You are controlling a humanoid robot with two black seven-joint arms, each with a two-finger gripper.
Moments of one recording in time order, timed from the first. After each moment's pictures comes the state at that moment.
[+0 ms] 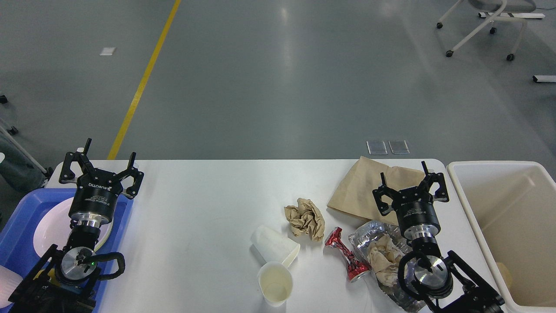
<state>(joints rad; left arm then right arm) -0.29 0.16 -1.45 -0.78 0.23 -0.55 -0.28 0.20 -0.06 1.18 0.95 -0.11 0.24 0.41</state>
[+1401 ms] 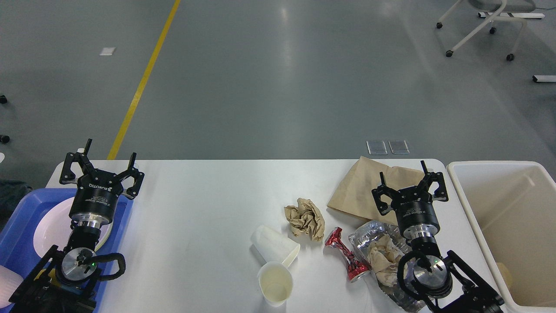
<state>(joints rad) -0.29 0.16 -1.45 -0.78 0.23 -0.56 -0.28 0.19 -0.06 1.18 0.97 -0.11 0.24 0.42</state>
